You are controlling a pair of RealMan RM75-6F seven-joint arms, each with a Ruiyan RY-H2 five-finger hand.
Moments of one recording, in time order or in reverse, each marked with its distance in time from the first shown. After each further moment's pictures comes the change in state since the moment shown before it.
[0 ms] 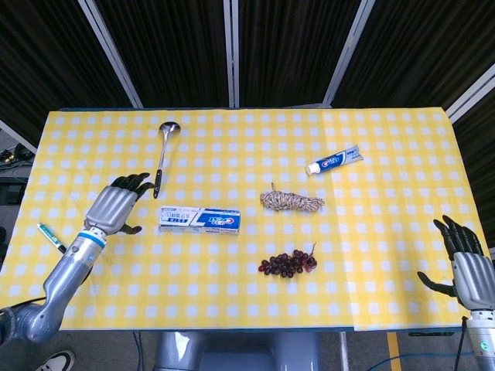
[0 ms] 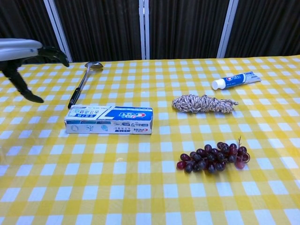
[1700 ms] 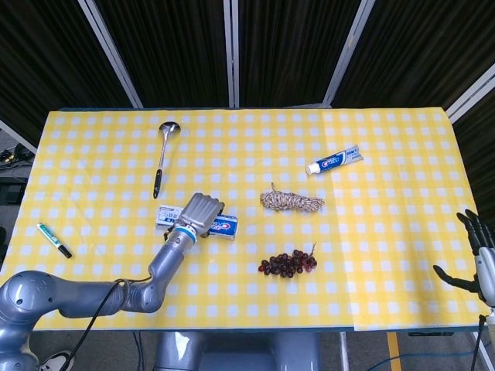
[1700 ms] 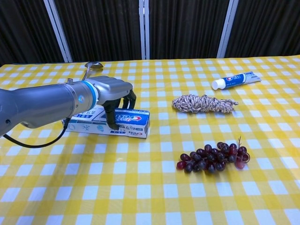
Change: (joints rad) left arm -0.484 -0.465 0.165 0.311 -0.476 0.083 0.286; right arm -0.010 0.052 0.028 0.026 0.021 -0.004 0.166
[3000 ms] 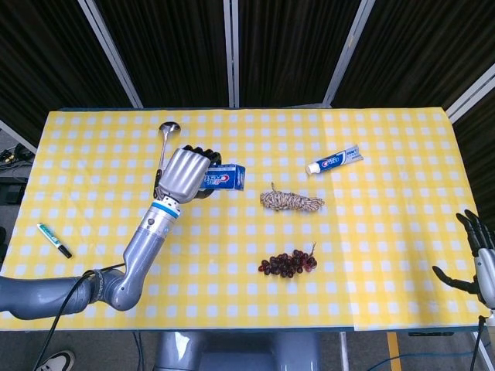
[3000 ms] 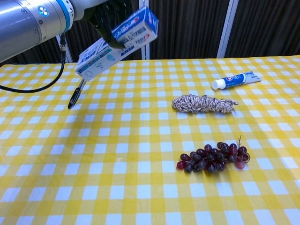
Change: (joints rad) left arm 0.085 0.219 -0.173 -0.231 0.334 0.260 -0.220; right arm -0.008 0.002 -0.002 -0.016 -0.013 0.020 -0.013
